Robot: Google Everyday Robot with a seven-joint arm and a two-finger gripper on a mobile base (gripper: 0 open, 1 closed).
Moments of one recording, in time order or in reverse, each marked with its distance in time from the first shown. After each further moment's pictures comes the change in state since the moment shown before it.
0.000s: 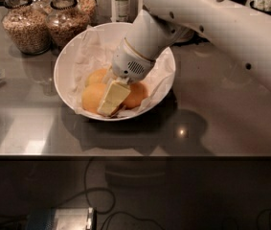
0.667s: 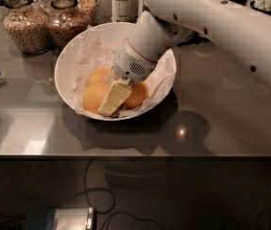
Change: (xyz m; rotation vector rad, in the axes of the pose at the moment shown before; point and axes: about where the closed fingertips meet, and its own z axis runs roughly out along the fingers) arm 0.003 0.001 -0.001 0.013 -0.009 0.012
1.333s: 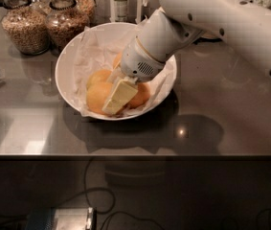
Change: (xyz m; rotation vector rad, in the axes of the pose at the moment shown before) arm -0.001 0.002 -0.013 0.038 -0.056 -0.003
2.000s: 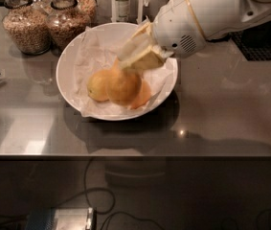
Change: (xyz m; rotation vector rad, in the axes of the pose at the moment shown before) arm -0.030 0.020 -0.105 0.163 -0.257 -0.132
